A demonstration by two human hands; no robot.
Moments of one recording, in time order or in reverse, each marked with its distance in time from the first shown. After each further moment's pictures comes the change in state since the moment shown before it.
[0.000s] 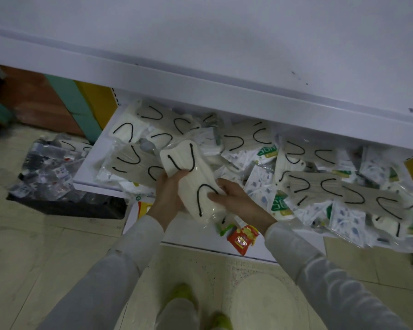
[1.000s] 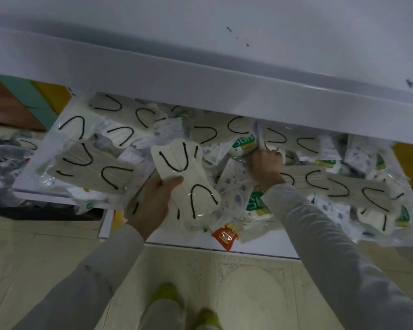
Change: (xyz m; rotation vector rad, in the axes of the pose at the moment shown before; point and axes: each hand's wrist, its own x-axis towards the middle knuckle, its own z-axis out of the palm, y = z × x) left_hand 0.010 -0.048 0.049 0.231 -0.212 0.073; right_hand 0.075 0.049 -0.170 -1.567 0.433 0.265
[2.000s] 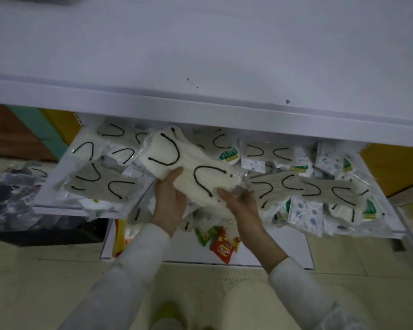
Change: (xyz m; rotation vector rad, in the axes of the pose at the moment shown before) left_hand -0.048 0.027 0.057 -0.509 0.000 0.098; right_hand -0.188 -0.019 -0.060 2.102 -0.051 0.182
